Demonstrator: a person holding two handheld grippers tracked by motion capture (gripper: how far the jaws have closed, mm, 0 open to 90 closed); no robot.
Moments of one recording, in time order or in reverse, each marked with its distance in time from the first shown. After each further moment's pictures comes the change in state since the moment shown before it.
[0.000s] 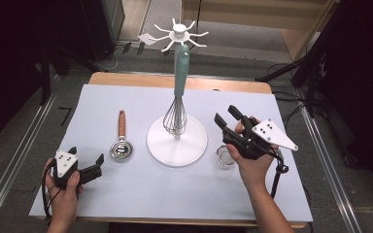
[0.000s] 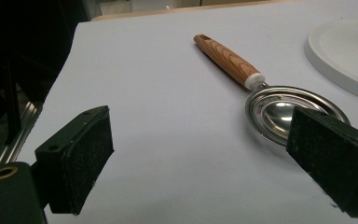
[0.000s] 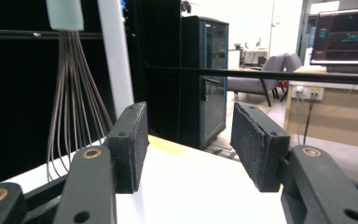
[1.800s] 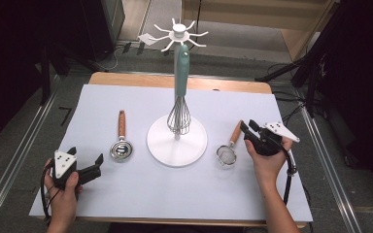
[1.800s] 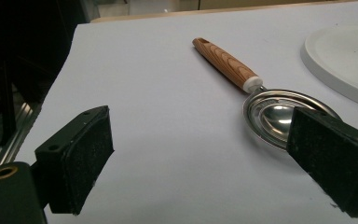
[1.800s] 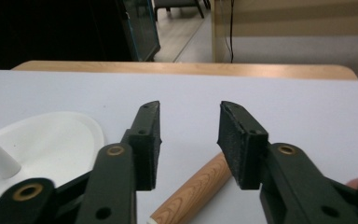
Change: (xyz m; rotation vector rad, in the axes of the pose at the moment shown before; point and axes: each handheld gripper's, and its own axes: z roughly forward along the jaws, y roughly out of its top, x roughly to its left) left arm 0.002 -0.001 -0.001 -0.015 -0.013 -0.016; right arm -0.090 -0.077 -0.002 0.330 -0.312 0.149
